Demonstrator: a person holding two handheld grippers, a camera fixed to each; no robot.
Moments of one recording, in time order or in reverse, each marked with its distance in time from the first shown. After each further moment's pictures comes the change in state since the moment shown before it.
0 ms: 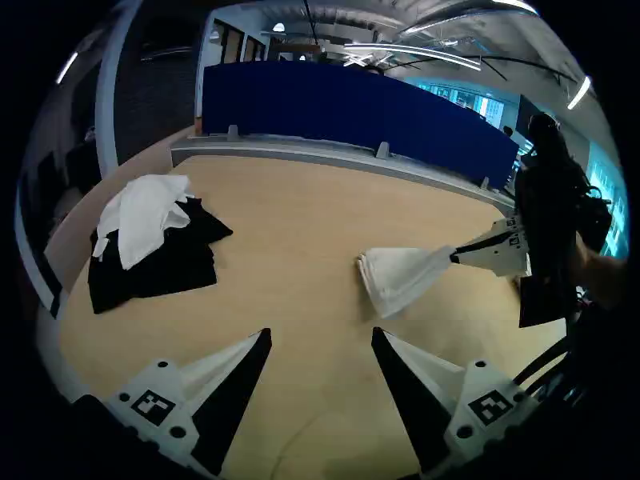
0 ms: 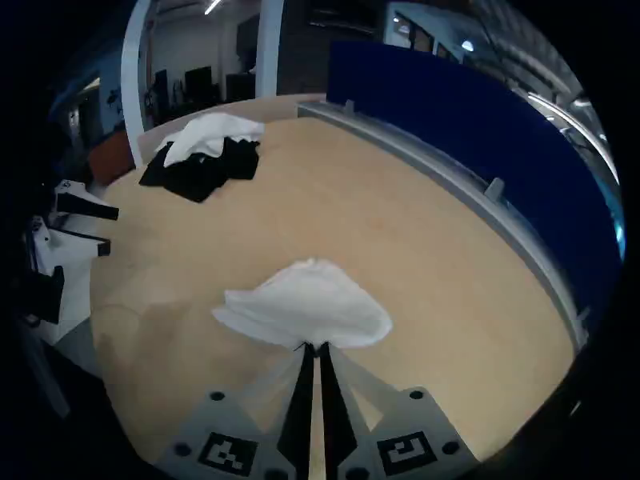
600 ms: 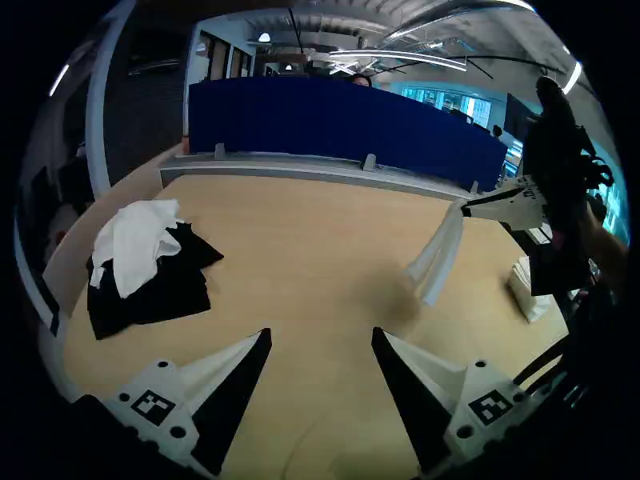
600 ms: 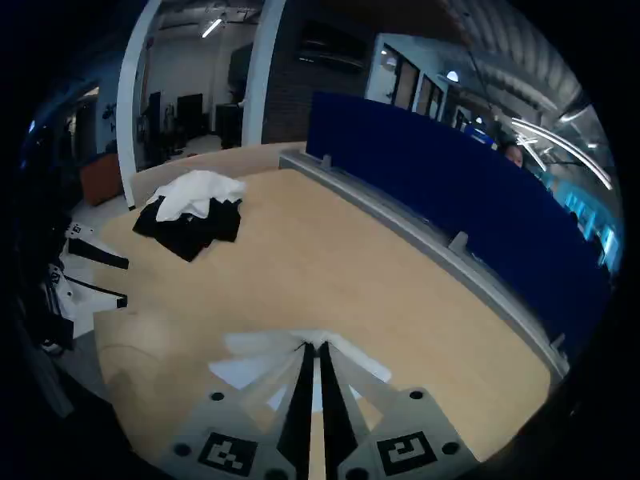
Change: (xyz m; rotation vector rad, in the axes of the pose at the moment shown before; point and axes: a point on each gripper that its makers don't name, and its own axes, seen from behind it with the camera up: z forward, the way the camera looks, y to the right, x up) left arm 0.030 0.011 -0.004 -0.037 0.041 0.050; right arm 0.073 0.033 -0.060 -0.086 0.136 -0.011
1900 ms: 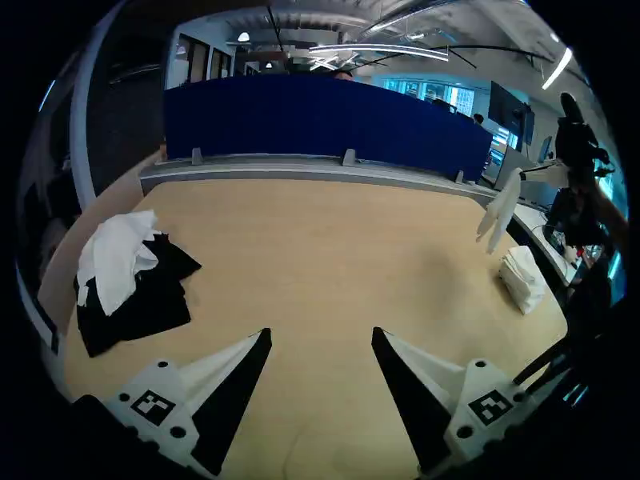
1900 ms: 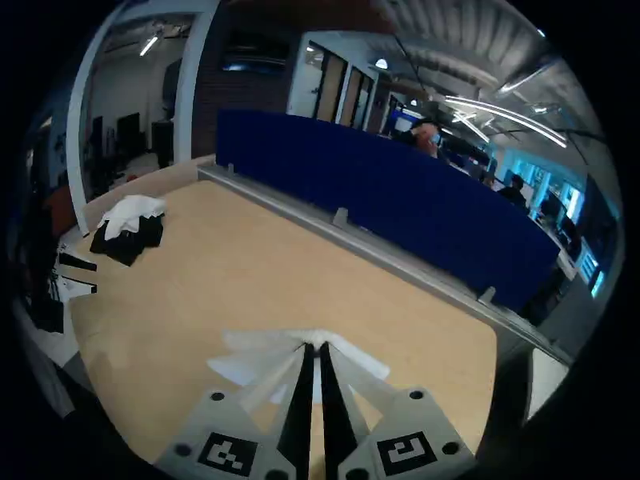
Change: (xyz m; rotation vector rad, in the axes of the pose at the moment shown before) left arm 0.010 0.028 0.017 -0.055 -0.021 0.056; right arm -0.060 0.198 -0.154 -0.243 -0.015 0.158
